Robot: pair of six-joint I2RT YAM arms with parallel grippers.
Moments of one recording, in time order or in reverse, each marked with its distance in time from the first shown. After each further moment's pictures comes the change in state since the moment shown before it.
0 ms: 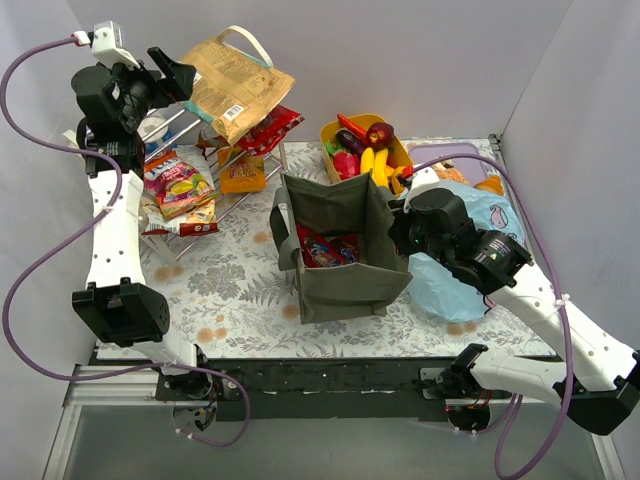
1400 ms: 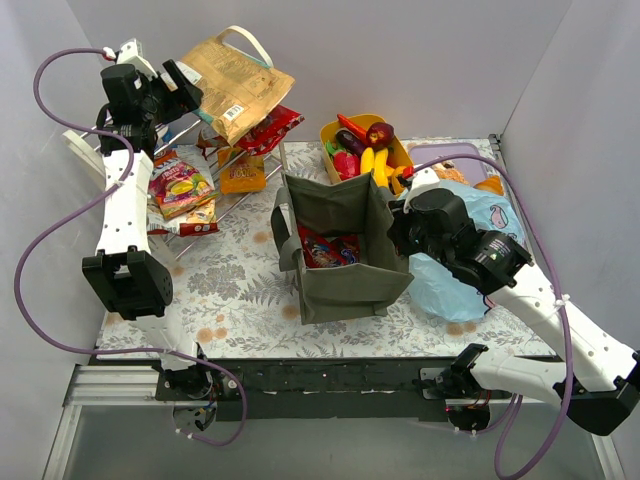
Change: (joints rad) left arm -0.029 0.195 0.152 -0.294 -0.130 -0.032; right arm 0.000 -0.004 -0.005 0.002 -0.015 0.009
